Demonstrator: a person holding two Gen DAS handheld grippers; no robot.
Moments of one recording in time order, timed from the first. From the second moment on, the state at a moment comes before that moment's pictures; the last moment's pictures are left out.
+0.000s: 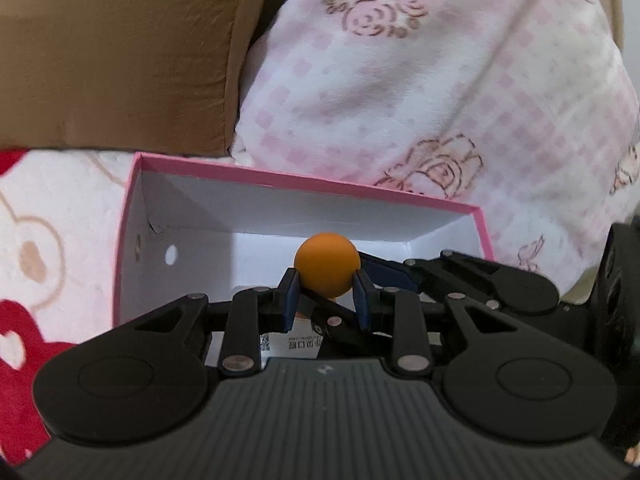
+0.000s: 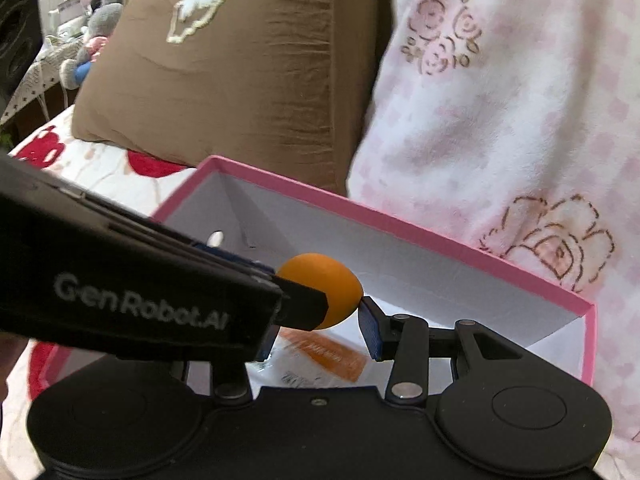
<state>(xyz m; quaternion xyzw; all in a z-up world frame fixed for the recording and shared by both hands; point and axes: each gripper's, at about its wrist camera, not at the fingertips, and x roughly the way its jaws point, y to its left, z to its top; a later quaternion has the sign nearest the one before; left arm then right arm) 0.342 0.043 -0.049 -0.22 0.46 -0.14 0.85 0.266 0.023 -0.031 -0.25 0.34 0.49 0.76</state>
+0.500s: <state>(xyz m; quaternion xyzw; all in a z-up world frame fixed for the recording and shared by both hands) 0.364 0.054 -0.085 -0.31 0.47 -0.12 0.82 0.300 0.031 -0.056 -0.22 0.40 0.48 0.75</state>
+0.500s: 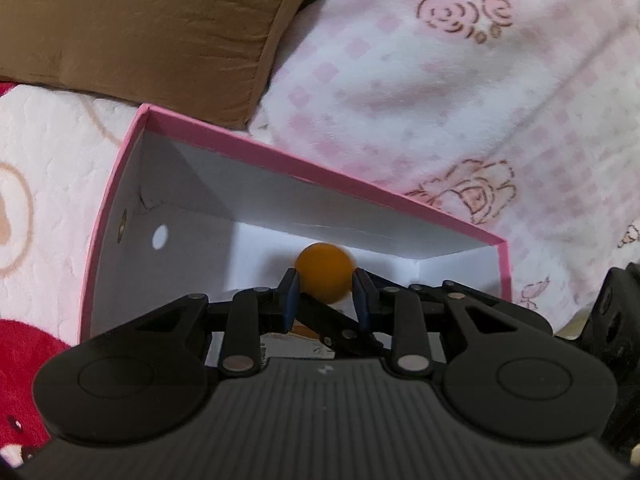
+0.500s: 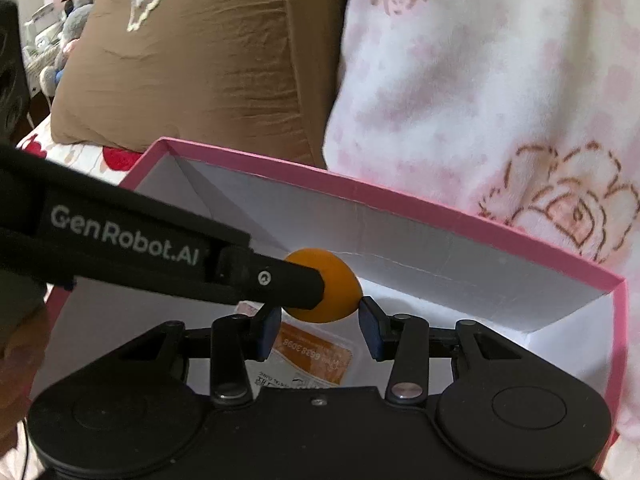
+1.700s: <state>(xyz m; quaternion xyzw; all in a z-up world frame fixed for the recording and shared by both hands) 0.260 0.041 0.031 -0.17 0.47 -0.09 0.86 0.221 -0.068 0.020 -0.23 0.32 0.54 0.74</state>
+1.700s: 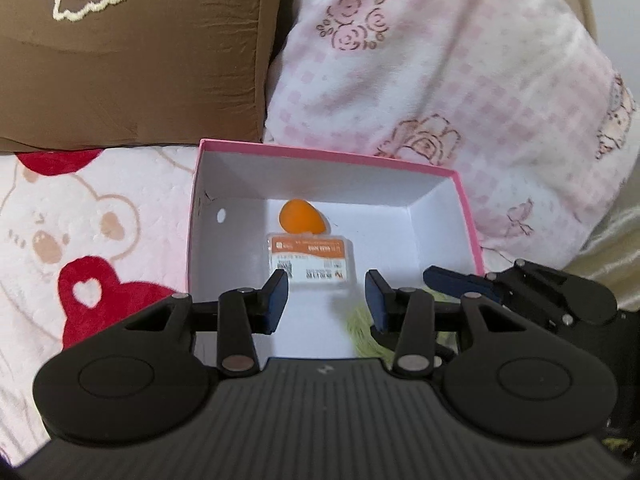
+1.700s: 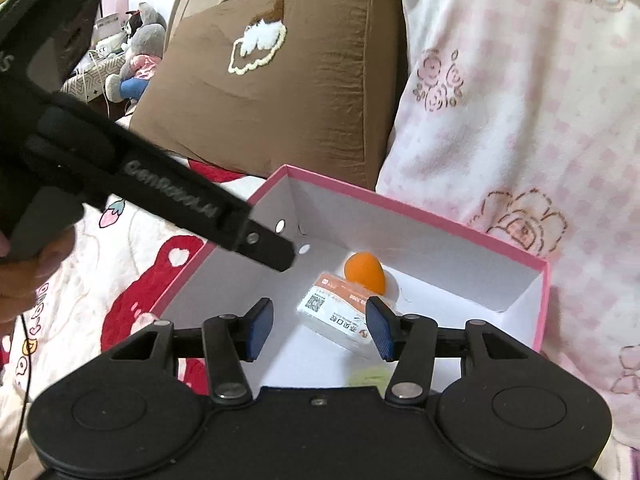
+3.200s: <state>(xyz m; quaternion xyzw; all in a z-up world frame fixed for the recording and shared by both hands) 0.116 0.000 0.074 -0.07 0.49 -0.08 0.86 0.130 -0.222 0.090 -0.19 0.26 0.55 0.77</state>
